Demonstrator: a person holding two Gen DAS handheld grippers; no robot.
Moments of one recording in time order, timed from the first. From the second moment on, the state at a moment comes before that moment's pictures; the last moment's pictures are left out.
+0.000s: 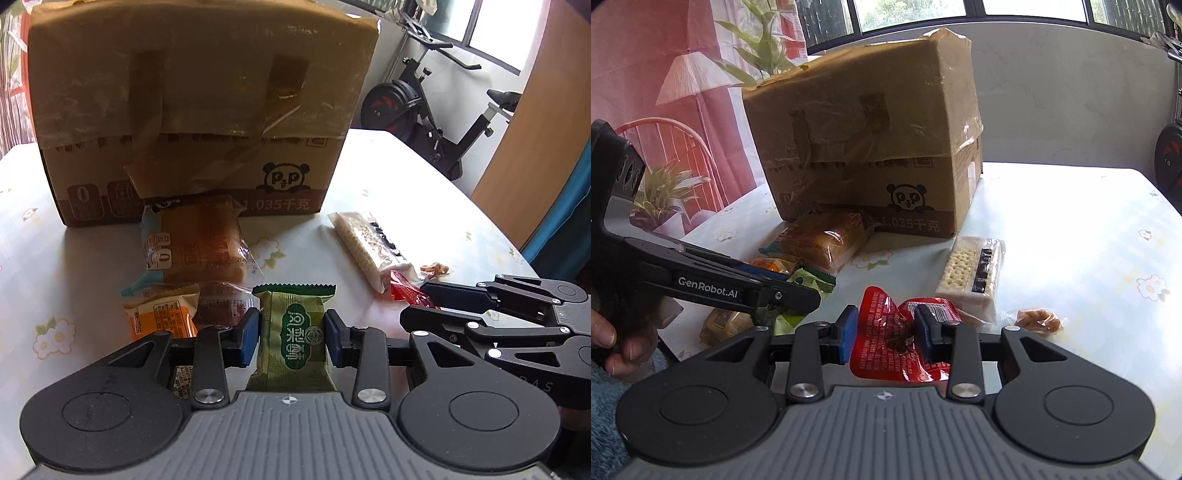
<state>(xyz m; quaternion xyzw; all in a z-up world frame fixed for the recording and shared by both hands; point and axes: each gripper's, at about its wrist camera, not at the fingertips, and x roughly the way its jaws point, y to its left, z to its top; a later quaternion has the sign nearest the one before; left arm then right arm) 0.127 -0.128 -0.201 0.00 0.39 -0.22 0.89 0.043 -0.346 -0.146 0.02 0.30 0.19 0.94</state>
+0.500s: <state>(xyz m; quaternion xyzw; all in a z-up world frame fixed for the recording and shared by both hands) 0.125 -0.083 -0.123 -0.03 0.28 -0.23 0.93 0.051 -0.332 -0.086 -0.01 0.22 0.19 0.96</state>
